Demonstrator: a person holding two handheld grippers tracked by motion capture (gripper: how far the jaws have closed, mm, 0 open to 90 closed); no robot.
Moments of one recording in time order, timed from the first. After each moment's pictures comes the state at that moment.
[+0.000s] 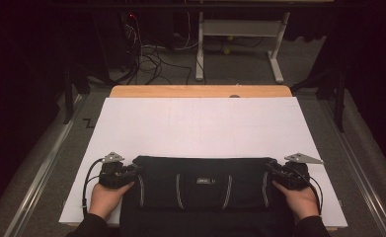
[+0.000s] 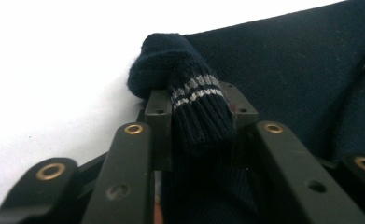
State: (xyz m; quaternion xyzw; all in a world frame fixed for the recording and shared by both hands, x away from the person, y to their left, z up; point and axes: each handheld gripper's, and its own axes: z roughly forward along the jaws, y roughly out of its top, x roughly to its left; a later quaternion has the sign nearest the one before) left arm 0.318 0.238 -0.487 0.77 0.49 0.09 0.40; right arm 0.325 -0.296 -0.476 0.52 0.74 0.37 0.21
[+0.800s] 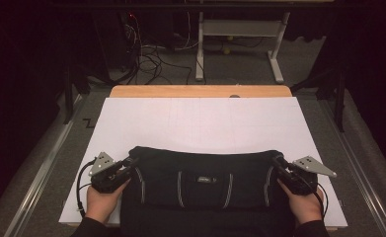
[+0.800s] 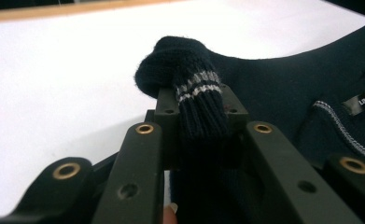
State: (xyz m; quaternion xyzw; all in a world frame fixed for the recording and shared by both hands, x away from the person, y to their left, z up) left arm 0.285 0.237 -0.451 0.73 0.43 0.21 0.49; right arm 0.298 -0.295 -0.453 0.48 0.70 0.43 0.30
